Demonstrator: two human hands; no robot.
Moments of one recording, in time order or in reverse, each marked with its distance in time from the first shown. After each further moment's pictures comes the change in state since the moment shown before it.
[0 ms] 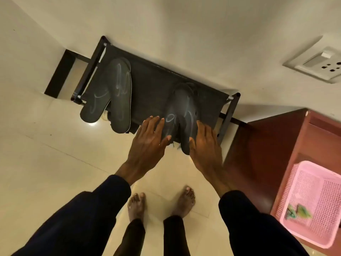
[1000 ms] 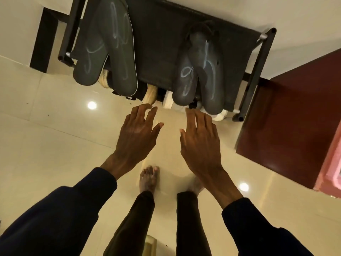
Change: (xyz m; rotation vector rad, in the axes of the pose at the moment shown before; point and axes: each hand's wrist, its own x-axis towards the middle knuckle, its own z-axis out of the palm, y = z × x) left_hand -0.093 -0.078 0.039 0.021 -0.045 0.029; right_hand -0.086 -0.064 0.093 -0.082 0.117 -0.062
